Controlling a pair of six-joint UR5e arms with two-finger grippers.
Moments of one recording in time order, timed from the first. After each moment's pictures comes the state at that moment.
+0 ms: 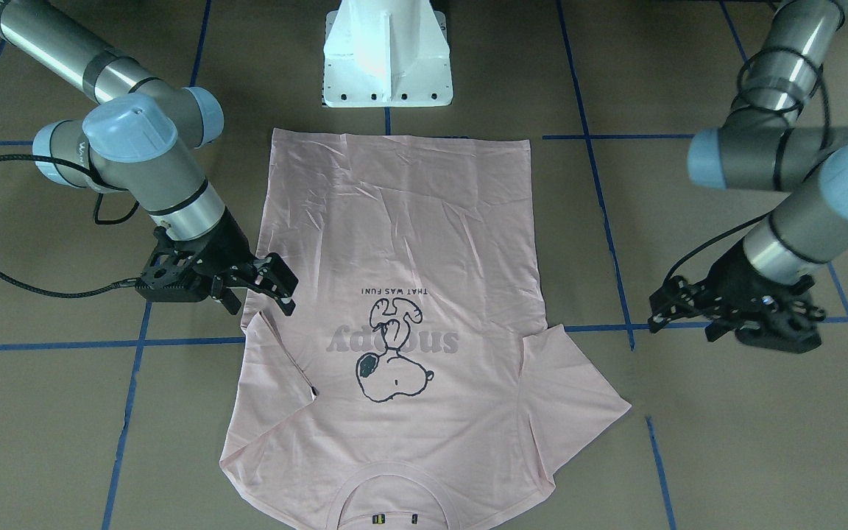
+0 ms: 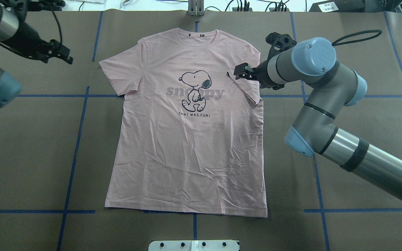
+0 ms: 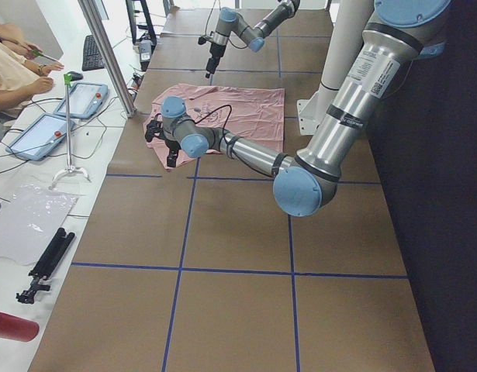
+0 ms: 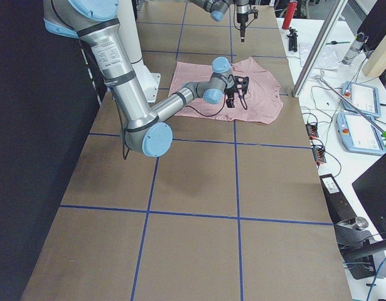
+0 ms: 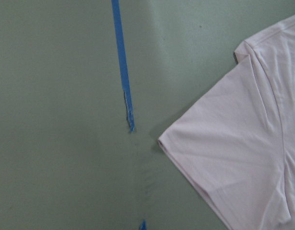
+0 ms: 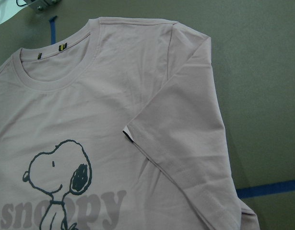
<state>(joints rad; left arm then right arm) -1.01 -2.09 -1.30 -2.16 -2.14 -0.81 0.74 -1.10 1.59 -0.99 1.87 1.41</state>
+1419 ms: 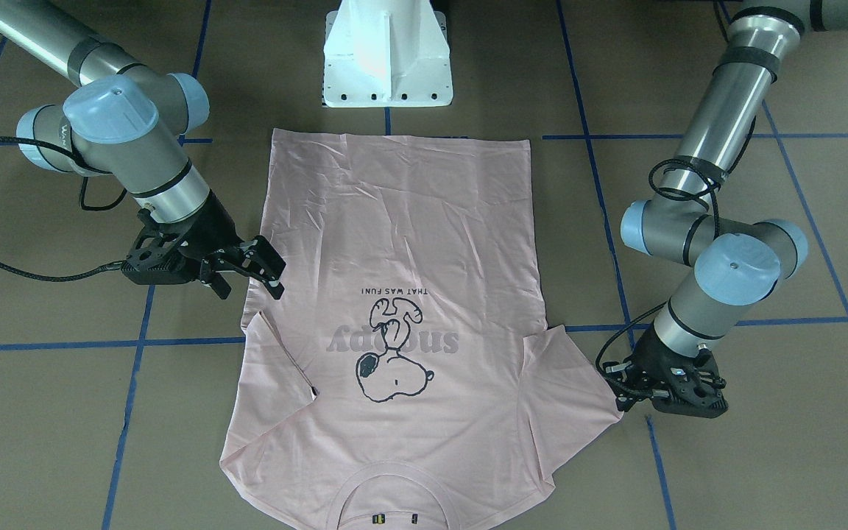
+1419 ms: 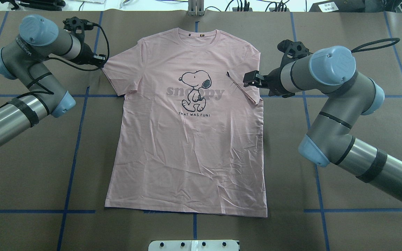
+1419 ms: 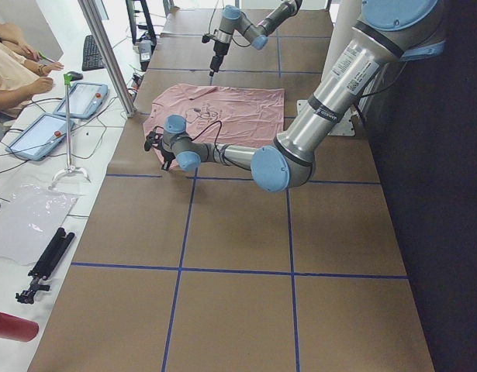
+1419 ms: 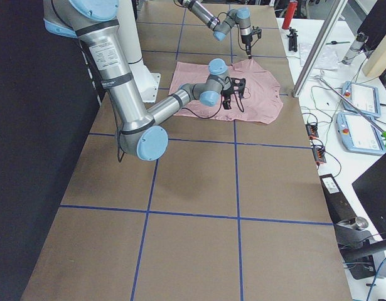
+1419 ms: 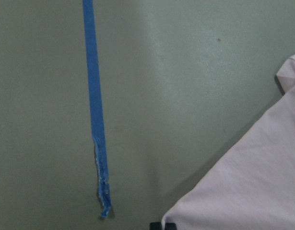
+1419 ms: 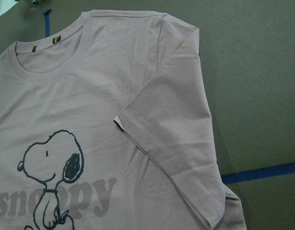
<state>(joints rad) -0.92 -2.25 -0.96 -2.43 -1.98 -0.88 0.73 -1.13 1.62 -0.99 1.87 1.42</state>
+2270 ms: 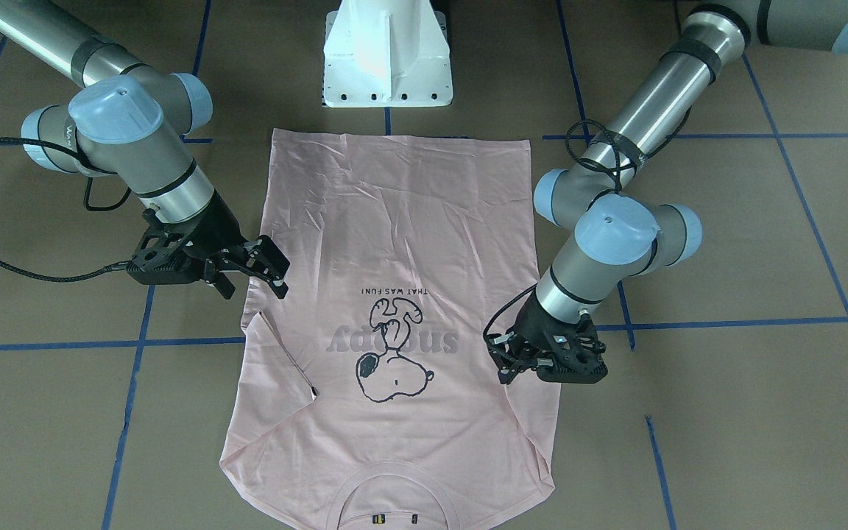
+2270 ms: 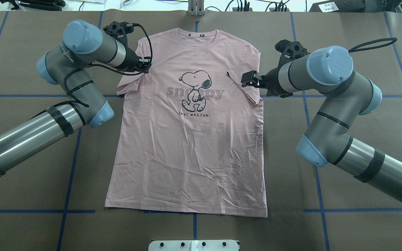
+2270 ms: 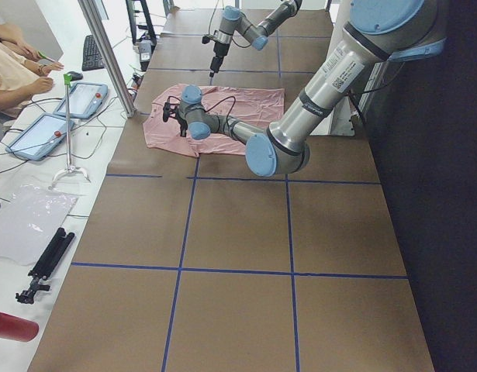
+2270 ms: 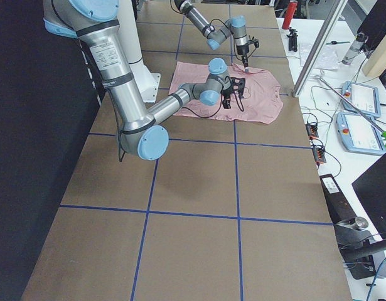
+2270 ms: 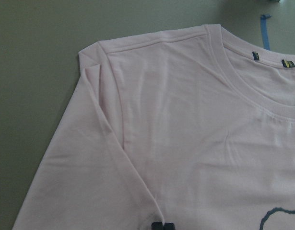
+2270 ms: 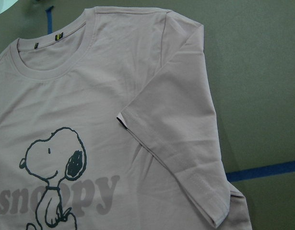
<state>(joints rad) -0.79 -2.40 -0.99 -2.41 -1.90 -1.20 0.73 -1.12 1.62 -0.99 1.87 1.41</state>
